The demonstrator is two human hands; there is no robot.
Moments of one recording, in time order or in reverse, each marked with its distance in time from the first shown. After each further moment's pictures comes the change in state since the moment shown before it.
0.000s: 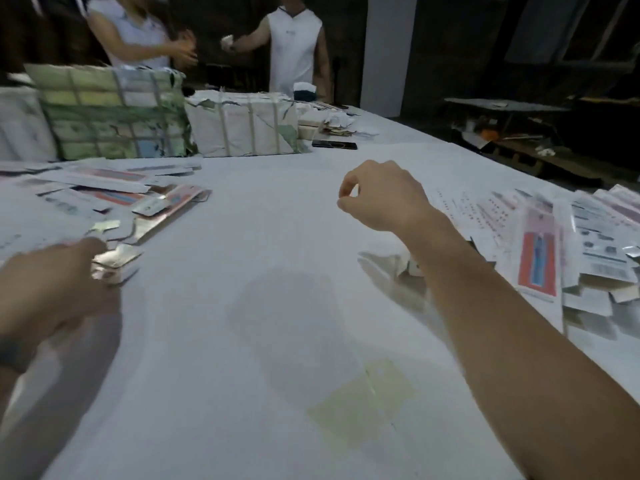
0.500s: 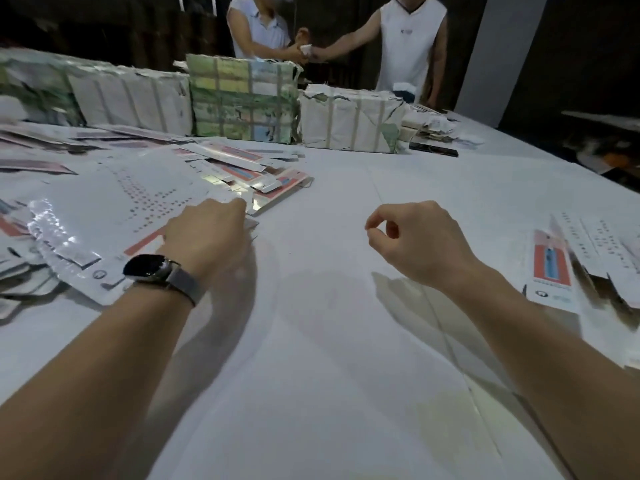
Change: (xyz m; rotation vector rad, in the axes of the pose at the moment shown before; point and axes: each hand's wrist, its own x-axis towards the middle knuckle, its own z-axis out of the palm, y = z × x) left_hand -0.066 0.055 -0.054 0.104 0.100 0.028; right_hand -0.035 -0.079 0.053 0.206 0.017 -0.338
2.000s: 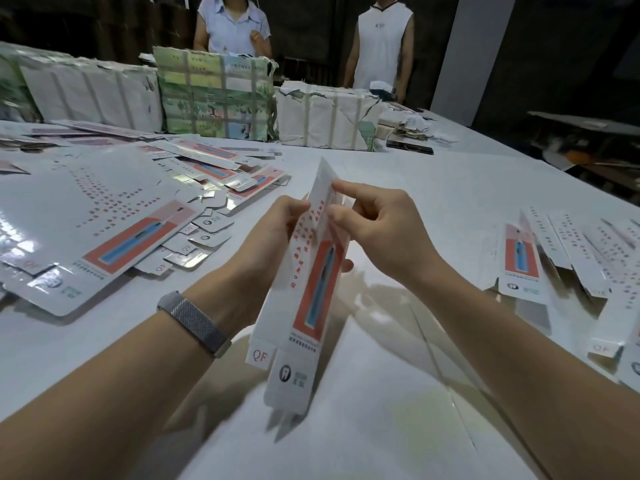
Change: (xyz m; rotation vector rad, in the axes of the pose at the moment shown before) left_hand -0.039 0.079 0.000 -1.668 -0.520 0.142; right_hand 0.003 -0.020 0.003 0.642 0.147 0.021
